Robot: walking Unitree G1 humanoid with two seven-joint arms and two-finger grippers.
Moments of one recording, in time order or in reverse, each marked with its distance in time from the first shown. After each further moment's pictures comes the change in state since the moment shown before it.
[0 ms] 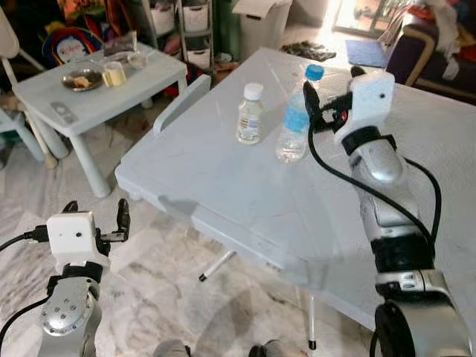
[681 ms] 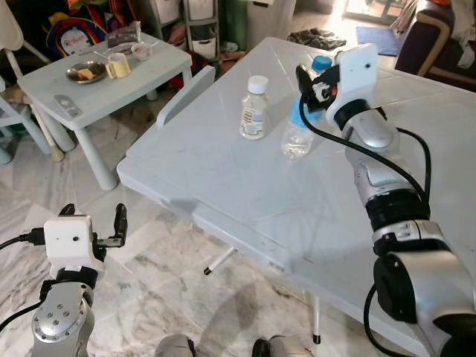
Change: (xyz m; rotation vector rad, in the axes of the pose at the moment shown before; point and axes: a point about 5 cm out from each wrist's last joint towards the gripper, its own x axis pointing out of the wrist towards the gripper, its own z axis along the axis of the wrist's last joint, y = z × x) left arm -0.007 0.004 0.001 0.035 0.027 -0.019; right arm 0.041 -0.005 -0.003 -0.014 0.092 0.044
